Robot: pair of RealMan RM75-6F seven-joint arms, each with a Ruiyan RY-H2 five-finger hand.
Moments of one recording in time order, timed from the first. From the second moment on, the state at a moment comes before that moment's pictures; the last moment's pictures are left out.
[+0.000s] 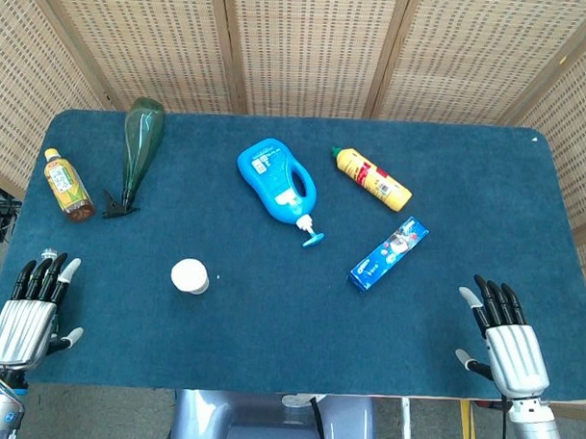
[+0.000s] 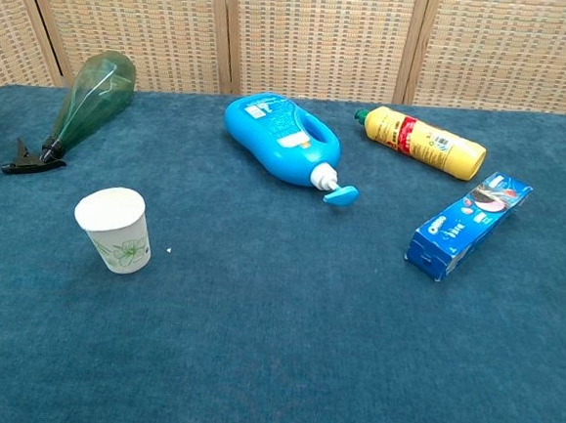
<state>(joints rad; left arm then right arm) -0.07 -1.22 0.00 -1.75 1.54 1.50 0.41 0.07 -1.22 0.01 -1.65 -1.65 1.54 -0.14</state>
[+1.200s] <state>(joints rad) -0.16 -1.22 -0.07 -1.84 1.41 1.36 0.52 0.08 -1.22 0.01 -1.67 -1.64 1.51 -0.14</state>
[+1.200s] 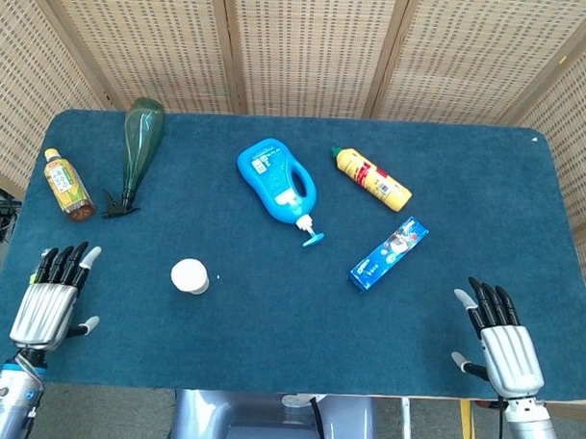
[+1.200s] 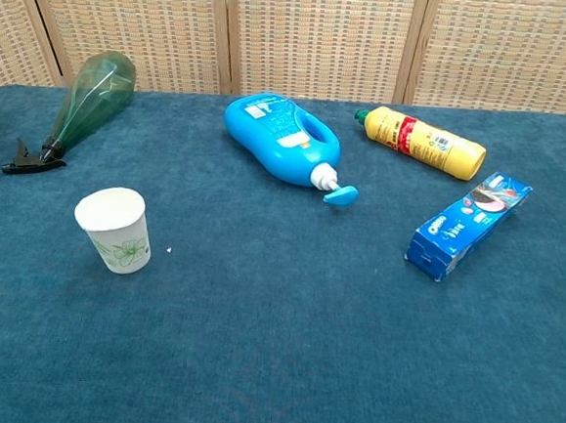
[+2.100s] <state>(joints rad) -0.65 -1.46 -0.25 -1.95 0.60 1.19 1.02 0.08 -1.20 0.00 -1.68 -1.63 1.49 -0.08</state>
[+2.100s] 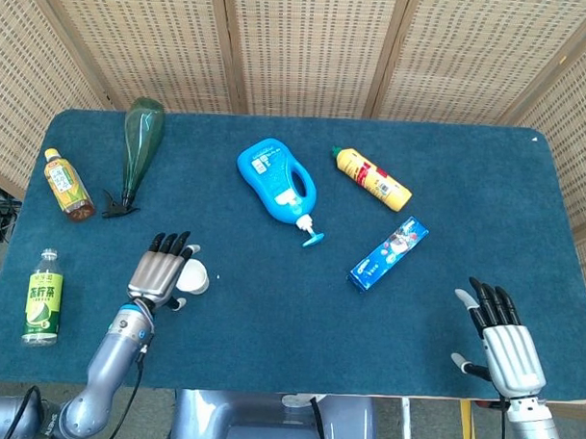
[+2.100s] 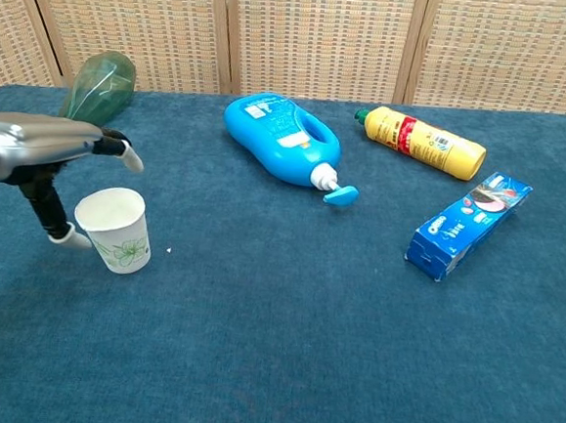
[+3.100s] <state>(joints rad) -0.75 -1.54 -0.17 -1.84 0.59 1.25 0.90 0.08 -1.19 0.01 -1.69 -1.61 1.49 -0.08</state>
